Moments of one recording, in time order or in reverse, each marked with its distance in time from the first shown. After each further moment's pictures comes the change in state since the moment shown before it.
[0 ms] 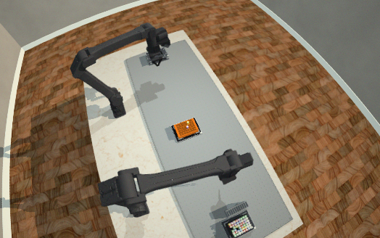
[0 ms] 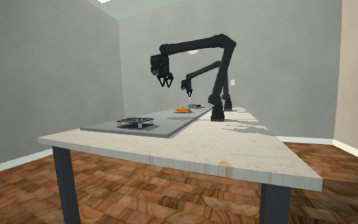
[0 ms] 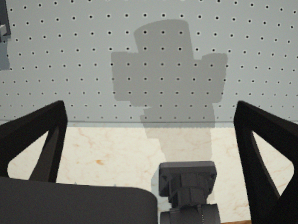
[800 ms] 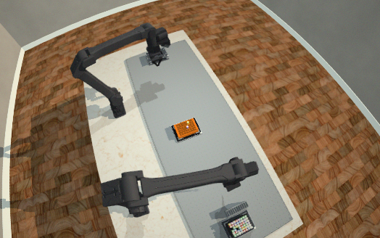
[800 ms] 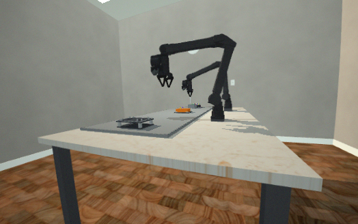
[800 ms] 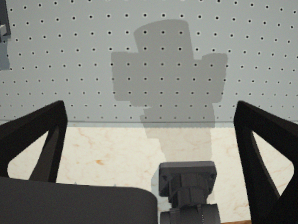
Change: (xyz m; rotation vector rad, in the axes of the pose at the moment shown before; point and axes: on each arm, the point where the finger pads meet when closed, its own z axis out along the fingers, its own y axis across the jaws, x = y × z) left arm 0.000 0.000 0.000 0.000 0.000 0.000; right arm -0.003 -0.037 0.000 0.000 0.001 0.004
